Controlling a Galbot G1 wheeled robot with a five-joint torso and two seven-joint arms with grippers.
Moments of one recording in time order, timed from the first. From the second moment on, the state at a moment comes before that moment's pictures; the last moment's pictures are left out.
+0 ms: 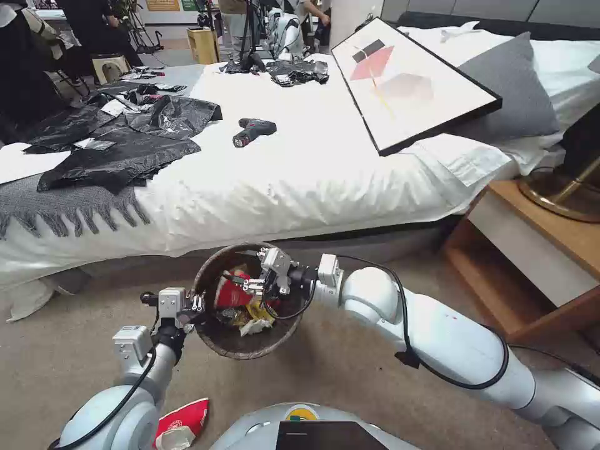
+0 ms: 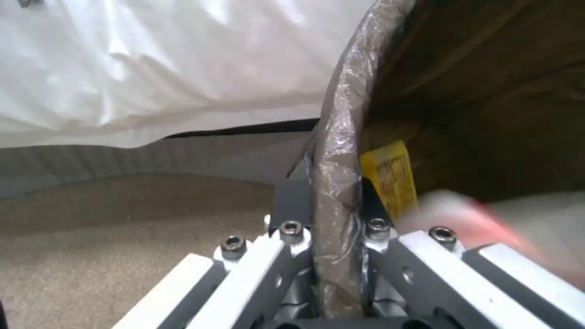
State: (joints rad) left arm 1.82 -1.35 -0.67 -2.48 -0.38 0.50 -0.07; right arm -0.62 0.90 -0.40 2.07 0.59 -0.29 -0.24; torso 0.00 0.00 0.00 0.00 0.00
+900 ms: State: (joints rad) left arm 1.80 -1.36 -0.67 -2.47 -0.39 0.48 -0.08; right arm -0.81 0.85 -0.18 2.17 0.61 -0.24 -0.16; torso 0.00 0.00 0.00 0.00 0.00
